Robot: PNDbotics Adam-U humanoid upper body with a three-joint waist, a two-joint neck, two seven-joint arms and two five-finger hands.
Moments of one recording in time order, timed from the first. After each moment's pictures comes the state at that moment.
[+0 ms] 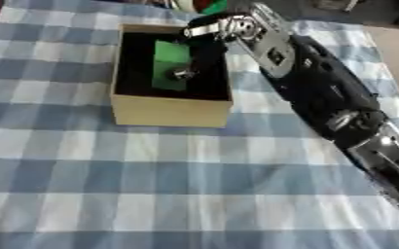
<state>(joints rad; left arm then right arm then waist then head) -0.40 0.25 0.04 -1.98 -0.08 -0.20 0.40 -1.13 -0.54 0.35 -1.12 0.60 -0.02 0.80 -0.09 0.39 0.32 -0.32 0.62</state>
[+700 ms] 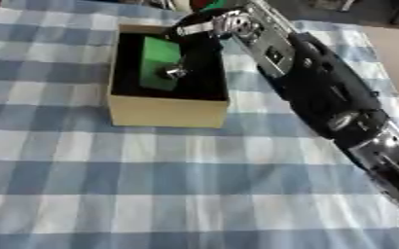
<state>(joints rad) -0.40 0.25 0.04 -1.98 -0.08 -0.20 0.39 -1.13 -0.56 0.37 -1.20 0.63 -0.04 0.84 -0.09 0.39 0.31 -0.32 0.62</state>
